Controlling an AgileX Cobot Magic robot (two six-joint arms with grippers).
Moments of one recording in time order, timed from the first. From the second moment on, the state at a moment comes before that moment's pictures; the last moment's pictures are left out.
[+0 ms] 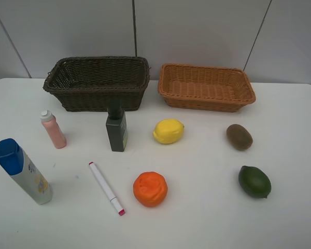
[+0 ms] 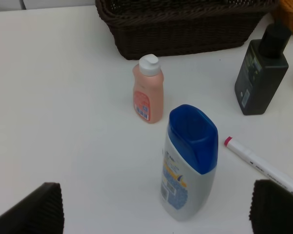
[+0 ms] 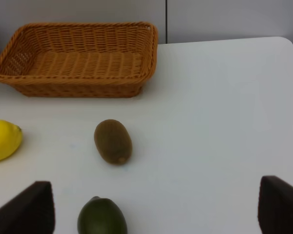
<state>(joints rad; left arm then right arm) -0.17 -0.01 -0.51 0.01 1.07 -0.03 -0.10 0.00 -0.53 0.06 1.07 -0.06</state>
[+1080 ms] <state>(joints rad) -0.17 1.00 -0.81 -0.09 1.17 -0.20 -0.10 0.00 -0.53 0.06 1.07 -0.06</state>
